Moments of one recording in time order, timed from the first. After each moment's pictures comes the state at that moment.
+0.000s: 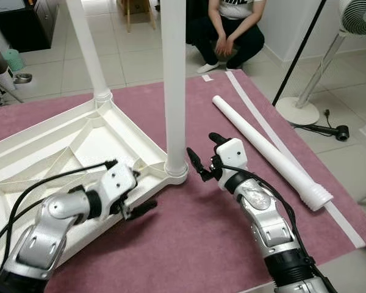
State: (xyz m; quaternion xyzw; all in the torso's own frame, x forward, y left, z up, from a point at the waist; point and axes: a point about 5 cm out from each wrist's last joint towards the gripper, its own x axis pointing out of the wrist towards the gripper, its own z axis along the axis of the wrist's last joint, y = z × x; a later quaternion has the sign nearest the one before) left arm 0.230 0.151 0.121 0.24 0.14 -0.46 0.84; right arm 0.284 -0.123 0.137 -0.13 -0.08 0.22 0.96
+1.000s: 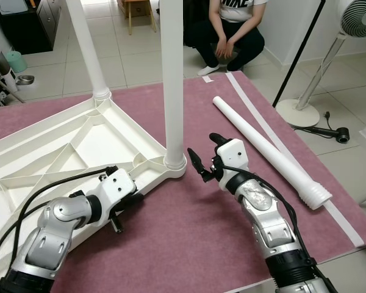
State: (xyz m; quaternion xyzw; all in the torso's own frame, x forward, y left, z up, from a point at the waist) left arm 0.241 0.143 0.111 0.22 0.18 -0.43 0.86; right arm 0.283 -0.123 0.137 -0.13 -0.08 0.22 0.96
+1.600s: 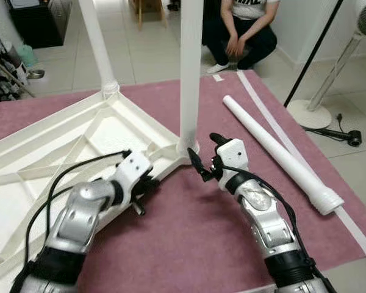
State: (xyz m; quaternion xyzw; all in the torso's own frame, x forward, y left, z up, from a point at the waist) left arm 0.294 0.092 0.131 0.17 0.16 -0.34 0.91; right arm 0.283 -0.118 0.138 -0.12 -0.08 0.22 0.96
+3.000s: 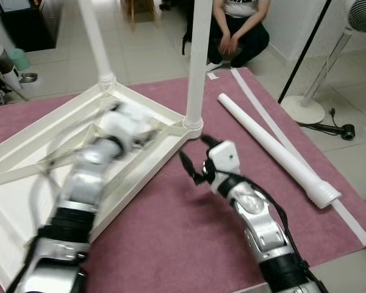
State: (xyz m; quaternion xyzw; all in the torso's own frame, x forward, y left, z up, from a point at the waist) left arm 0.329 0.141 0.180 0.21 0.03 -0.16 0.96; right arm 0.277 -0.107 0.130 -0.11 -0.07 0.24 0.96
